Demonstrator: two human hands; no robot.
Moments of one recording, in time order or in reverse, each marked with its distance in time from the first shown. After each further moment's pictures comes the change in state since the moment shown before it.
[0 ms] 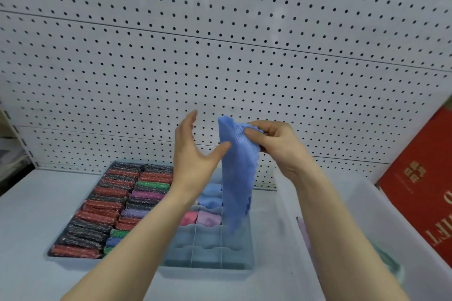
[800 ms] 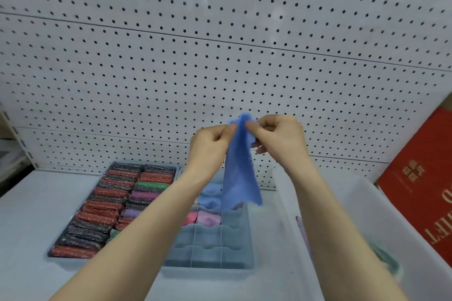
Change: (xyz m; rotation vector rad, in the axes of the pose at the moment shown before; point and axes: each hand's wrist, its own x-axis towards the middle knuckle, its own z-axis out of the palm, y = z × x) left_hand 0.018 0.019 0.019 -0.175 -0.266 -0.118; right_hand -0.002 -0.014 0.005 -0.372 0.315 -0.027
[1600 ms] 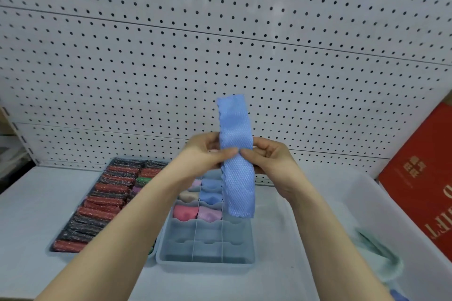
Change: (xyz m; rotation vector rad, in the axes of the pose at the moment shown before) left_hand -0.013 -0.005 -0.027 -0.084 -0.284 -0.229; right_hand -0.029 0.045 0.013 0.523 -0.378 0.158
